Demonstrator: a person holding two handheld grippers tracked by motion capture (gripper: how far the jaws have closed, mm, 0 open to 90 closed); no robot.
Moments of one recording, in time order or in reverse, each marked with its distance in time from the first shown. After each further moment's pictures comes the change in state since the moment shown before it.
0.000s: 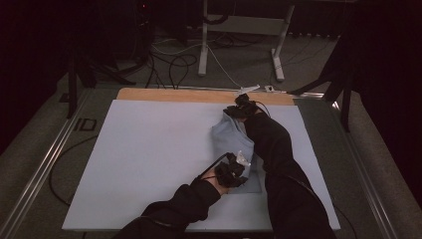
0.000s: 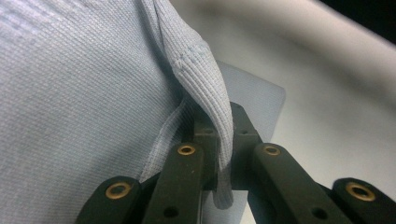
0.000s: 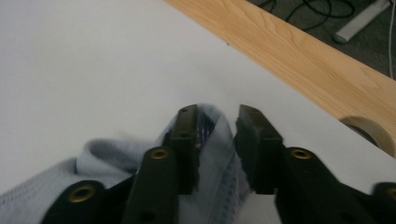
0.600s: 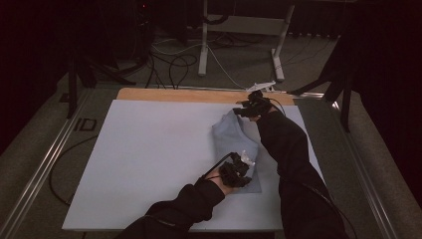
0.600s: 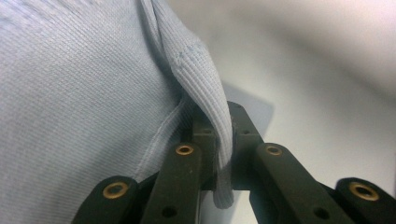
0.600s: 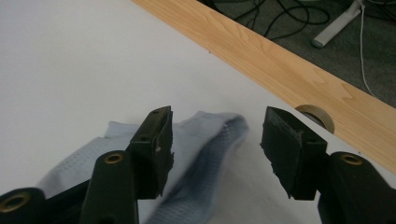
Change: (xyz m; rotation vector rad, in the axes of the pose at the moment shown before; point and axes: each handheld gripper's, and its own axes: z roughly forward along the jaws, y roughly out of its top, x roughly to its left) left arm -0.007 0.011 0.002 -0.013 -0.029 -0.055; right arm 0.001 0.001 -0.057 -0.039 -0.044 0.023
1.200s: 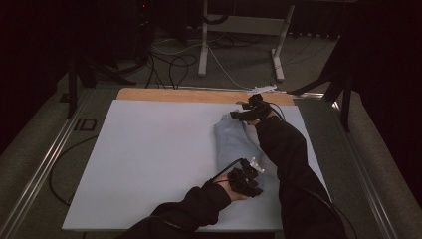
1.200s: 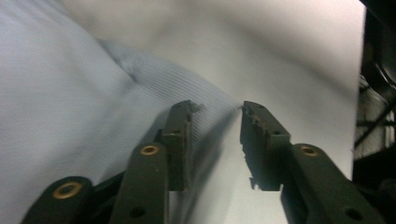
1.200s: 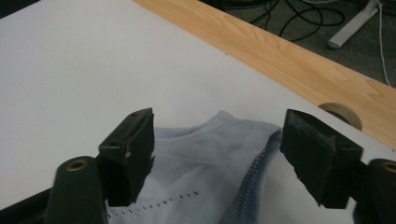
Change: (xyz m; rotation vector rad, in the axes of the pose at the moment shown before) left arm -0.020 0.002 0.021 0.051 -0.131 0.056; right arm 0.006 -0.009 0.002 -0.031 0.050 0.044
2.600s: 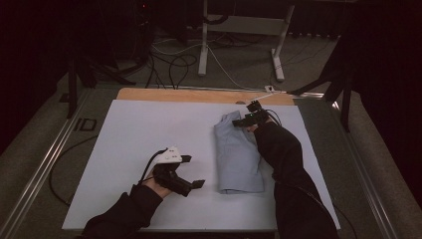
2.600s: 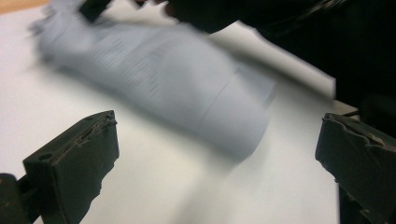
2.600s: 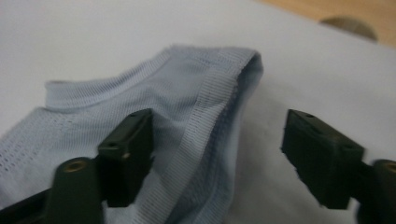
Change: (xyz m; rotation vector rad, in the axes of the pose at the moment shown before) left arm 0.059 -0.143 -0.161 -0.451 0.123 -0.067; right arm -0.027 -0.038 0.039 0.161 -0.042 0.150
